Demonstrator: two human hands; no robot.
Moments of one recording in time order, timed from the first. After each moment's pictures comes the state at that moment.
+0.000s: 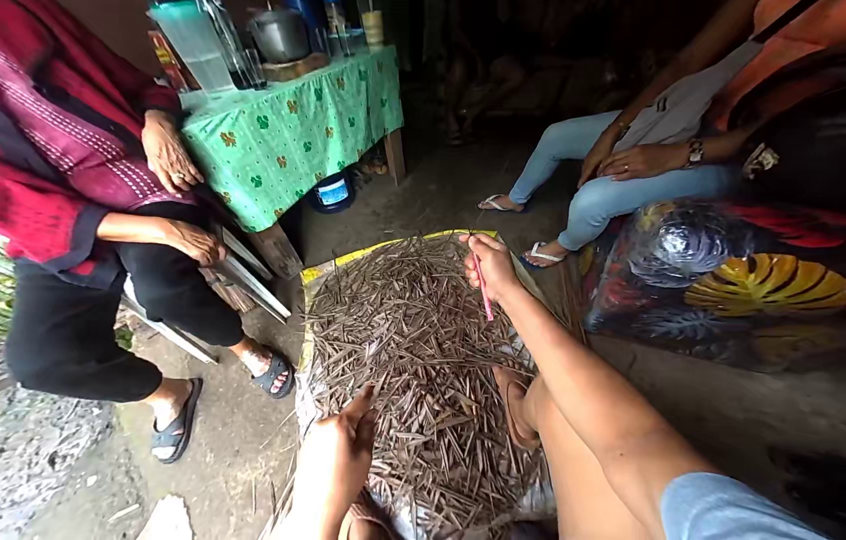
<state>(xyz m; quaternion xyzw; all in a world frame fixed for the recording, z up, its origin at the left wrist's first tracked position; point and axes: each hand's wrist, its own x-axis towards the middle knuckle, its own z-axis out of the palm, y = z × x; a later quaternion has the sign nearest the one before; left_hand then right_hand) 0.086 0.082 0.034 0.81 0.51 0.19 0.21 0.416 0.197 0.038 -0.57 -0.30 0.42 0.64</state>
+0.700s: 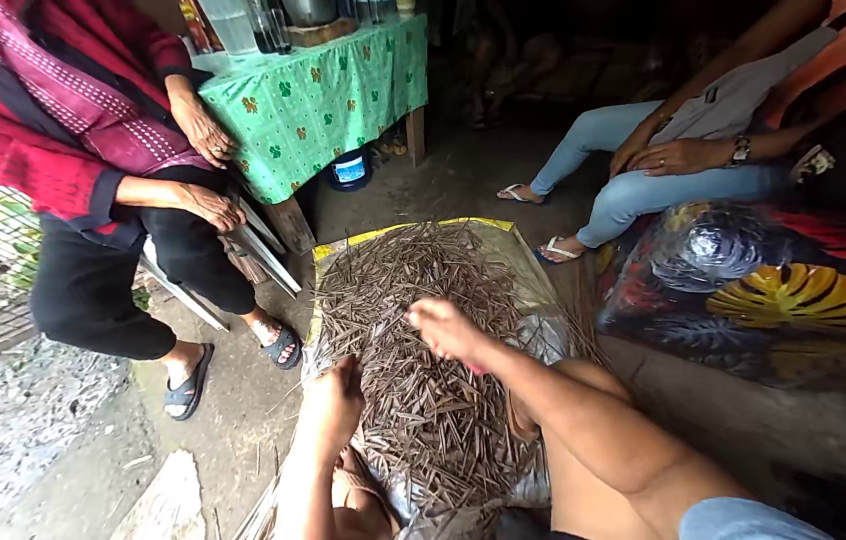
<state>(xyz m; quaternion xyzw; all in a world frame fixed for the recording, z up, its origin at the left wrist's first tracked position) 0.086 0.114 0.040 0.72 0.60 0.08 0.34 0.314 0.130 0.037 -0.59 -0.54 0.52 0.30</state>
